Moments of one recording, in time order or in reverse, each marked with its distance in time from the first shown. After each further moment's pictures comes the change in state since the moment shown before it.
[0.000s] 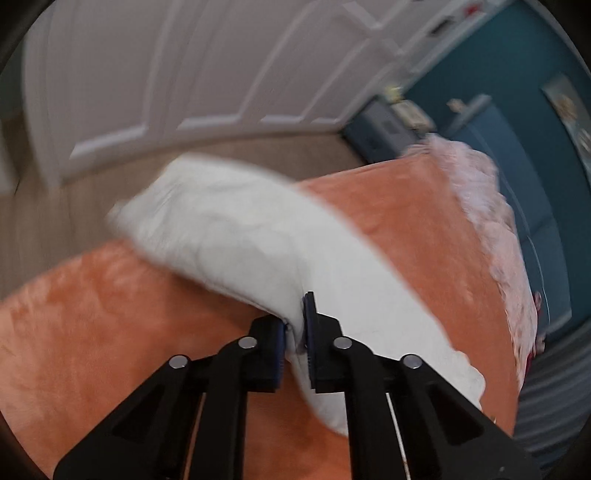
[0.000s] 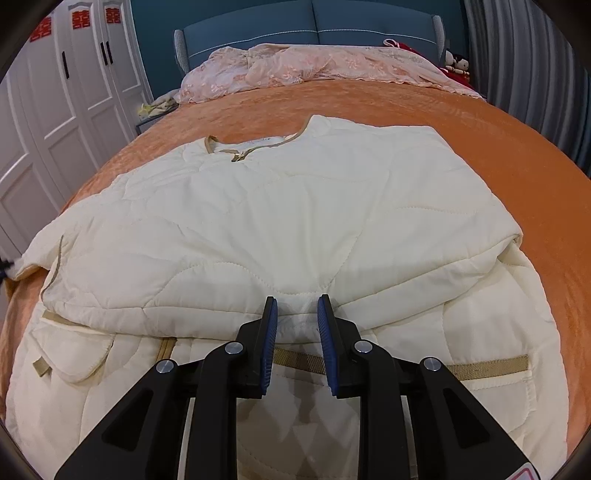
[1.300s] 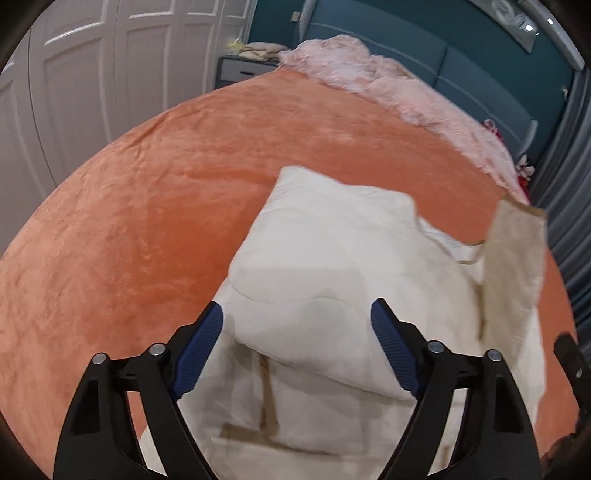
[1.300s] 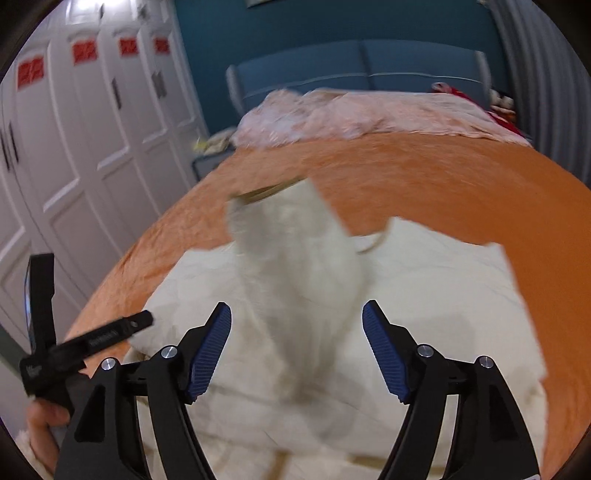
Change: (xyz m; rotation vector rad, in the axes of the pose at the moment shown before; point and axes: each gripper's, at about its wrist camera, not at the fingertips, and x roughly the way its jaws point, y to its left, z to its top) left arm -0.023 -0.204 -0.207 0.556 0.129 -0.037; right arm -0.023 0.069 0.098 -0.105 -0.113 0.195
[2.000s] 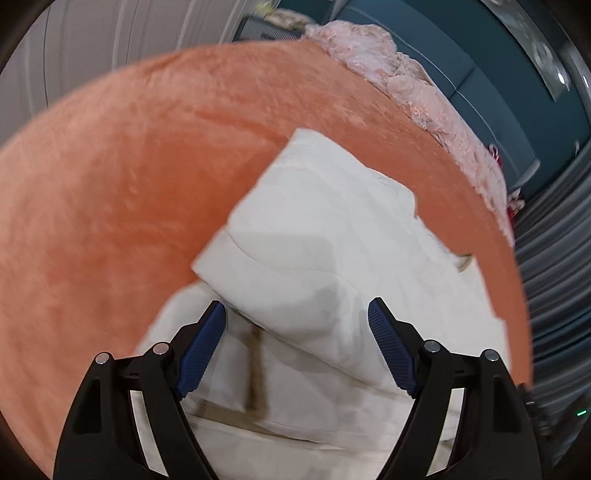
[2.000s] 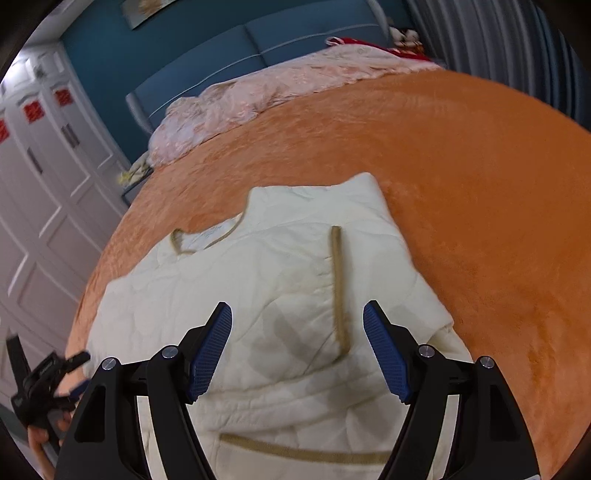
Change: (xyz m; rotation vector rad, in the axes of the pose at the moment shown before) left arm 0.015 0.030 -0.010 -0.237 0.125 -0.152; right arm -0.029 -0.159 -0.039 0.404 0.042 -0.149
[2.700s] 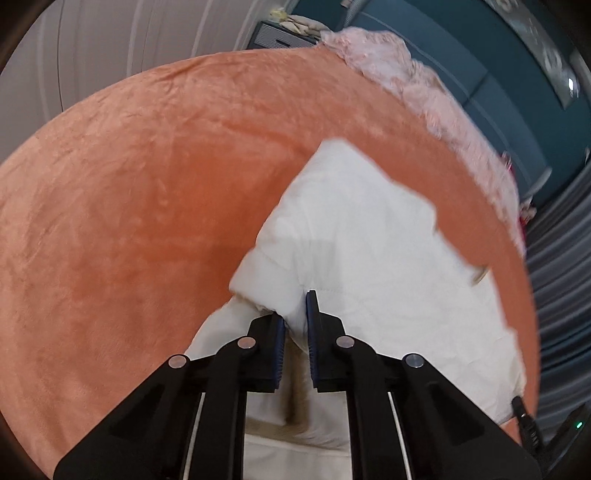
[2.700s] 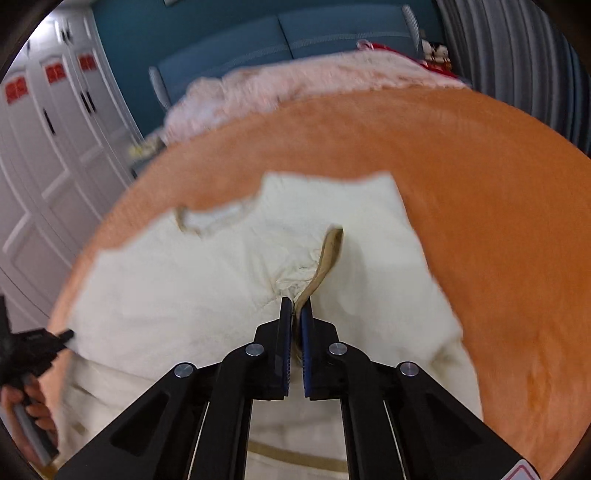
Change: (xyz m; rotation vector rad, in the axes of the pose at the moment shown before) left arm 0.000 0.011 0.002 0.037 -0.040 0.097; right arm 0.005 0.017 -0.017 -0.170 0.021 -0.016
